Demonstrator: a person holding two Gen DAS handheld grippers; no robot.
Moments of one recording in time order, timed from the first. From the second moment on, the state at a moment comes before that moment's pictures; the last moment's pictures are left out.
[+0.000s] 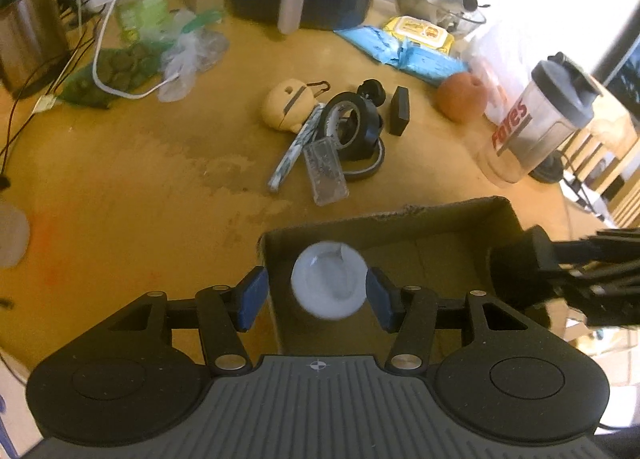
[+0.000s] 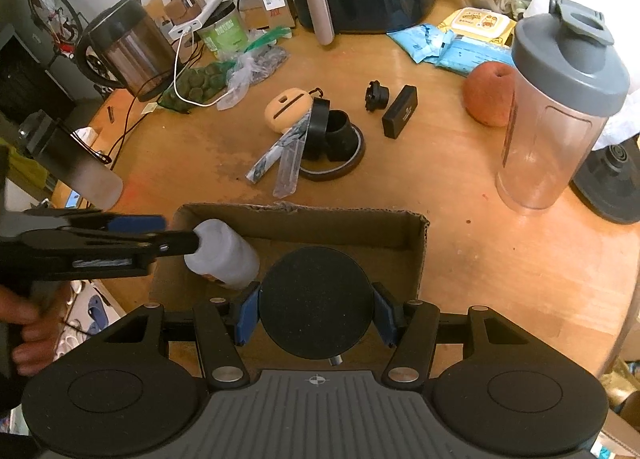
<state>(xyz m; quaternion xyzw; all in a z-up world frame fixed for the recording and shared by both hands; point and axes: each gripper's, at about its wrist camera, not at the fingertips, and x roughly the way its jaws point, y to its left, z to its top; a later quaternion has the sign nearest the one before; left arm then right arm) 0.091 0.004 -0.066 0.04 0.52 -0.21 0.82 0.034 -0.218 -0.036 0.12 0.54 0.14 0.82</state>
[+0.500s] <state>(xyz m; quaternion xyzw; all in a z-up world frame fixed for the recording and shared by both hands) 0.073 0.051 -0.016 0.00 0.51 -0.17 0.84 0.052 -0.208 -0.001 0.08 0.54 0.15 0.82</state>
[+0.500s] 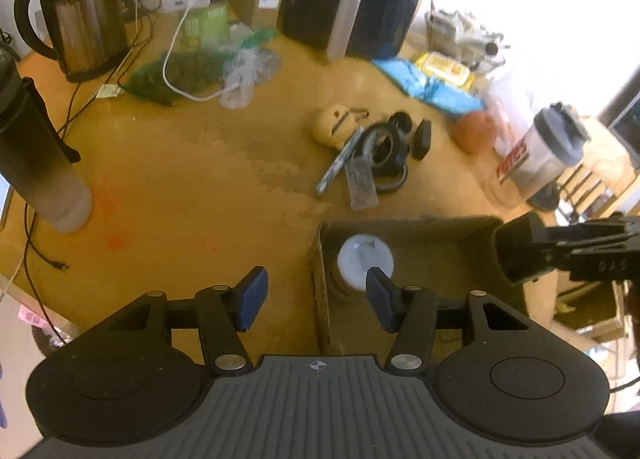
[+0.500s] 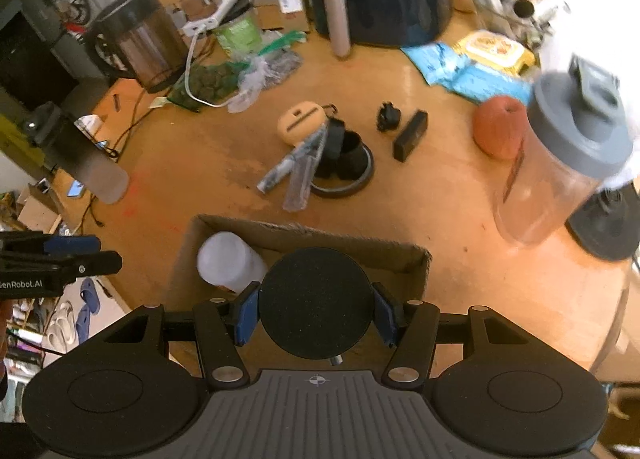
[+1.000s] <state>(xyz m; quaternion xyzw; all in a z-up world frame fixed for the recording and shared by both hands) 0.077 0.042 -0.031 0.00 0.52 -0.20 0.83 0.078 -0.179 -0.067 0.05 0.59 0.13 0.80</state>
